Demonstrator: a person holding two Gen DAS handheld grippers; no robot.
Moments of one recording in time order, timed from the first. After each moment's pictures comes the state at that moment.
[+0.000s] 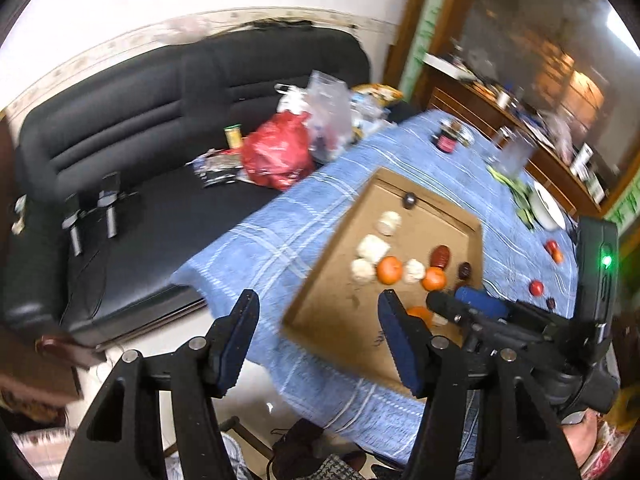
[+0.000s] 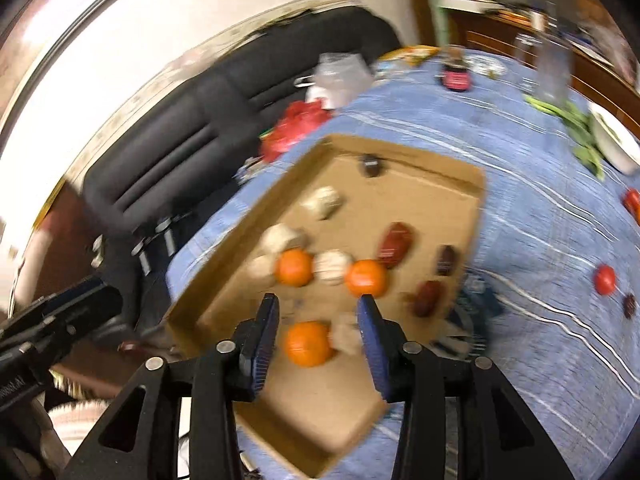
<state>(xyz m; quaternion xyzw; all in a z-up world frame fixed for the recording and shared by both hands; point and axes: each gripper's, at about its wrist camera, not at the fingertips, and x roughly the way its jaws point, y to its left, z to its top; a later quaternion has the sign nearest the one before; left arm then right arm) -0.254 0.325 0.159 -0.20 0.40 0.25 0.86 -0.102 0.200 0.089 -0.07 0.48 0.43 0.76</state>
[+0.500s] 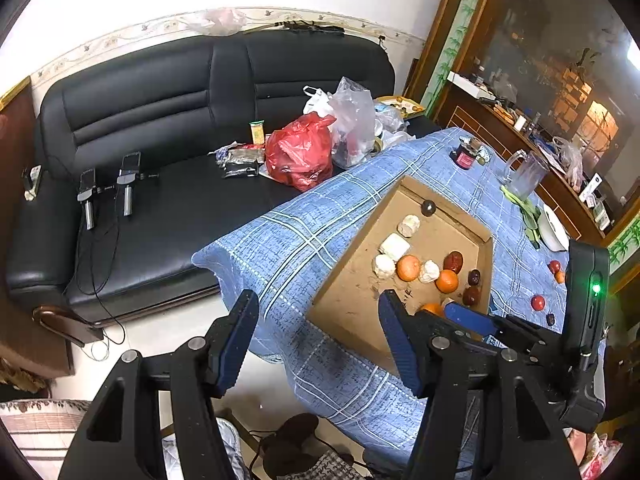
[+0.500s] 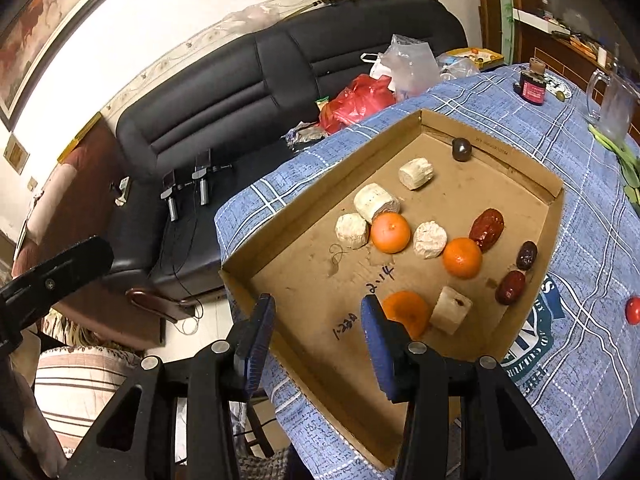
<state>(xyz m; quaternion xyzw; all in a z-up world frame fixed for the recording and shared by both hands) -0.284 0.328 0.161 -0.23 0.39 0.27 0.85 -0.135 0.215 0.079 -0.11 0.48 0.46 0.74</state>
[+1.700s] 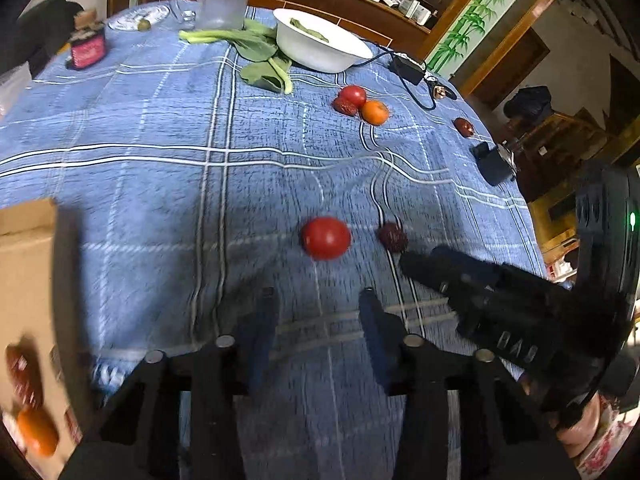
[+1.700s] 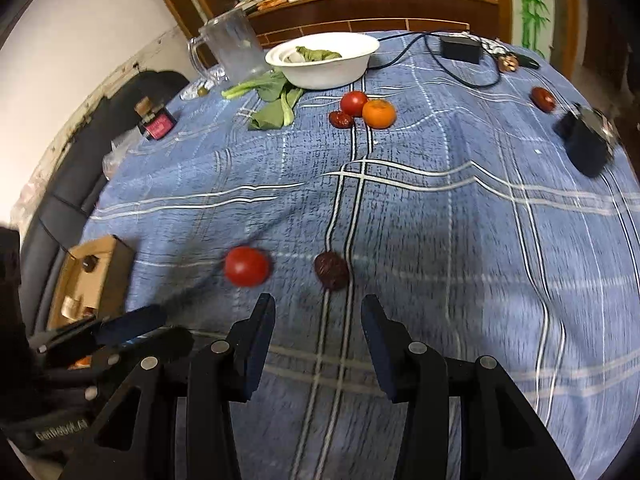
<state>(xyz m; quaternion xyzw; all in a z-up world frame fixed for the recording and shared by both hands) 0.047 0.080 0.034 -0.11 0.53 -0.17 0.82 0.057 -0.090 0.031 0.07 0.51 0.12 0.85</state>
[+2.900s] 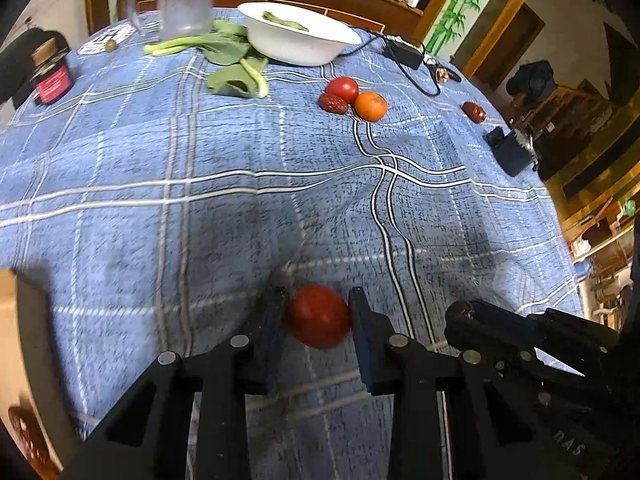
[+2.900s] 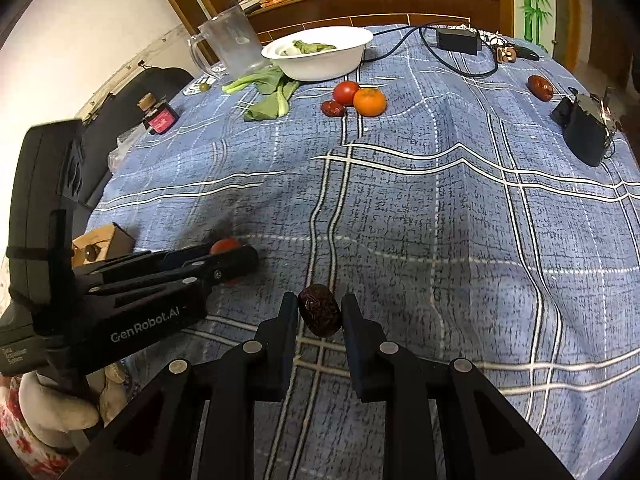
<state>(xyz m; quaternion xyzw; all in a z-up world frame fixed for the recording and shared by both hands) 0.071 0.051 0.022 -0.05 0.53 -0.17 0.83 0.033 -0.104 0.034 0.09 0.51 0.13 0.85</state>
